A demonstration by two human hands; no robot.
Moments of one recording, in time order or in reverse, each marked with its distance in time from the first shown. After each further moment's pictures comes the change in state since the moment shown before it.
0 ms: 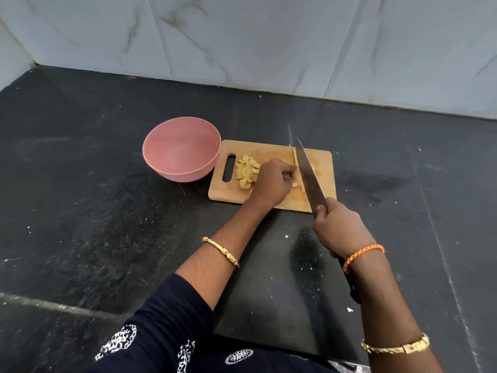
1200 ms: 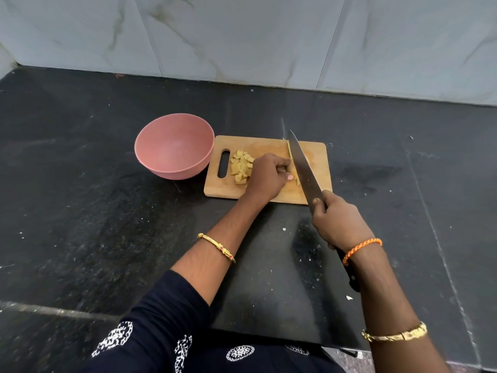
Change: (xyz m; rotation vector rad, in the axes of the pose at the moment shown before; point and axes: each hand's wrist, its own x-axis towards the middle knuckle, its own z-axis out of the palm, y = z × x) left_hand -0.001 -0.003 0.000 -0.043 0.011 -0.003; right_hand -0.001 0.008 0.002 0.046 0.050 -0.051
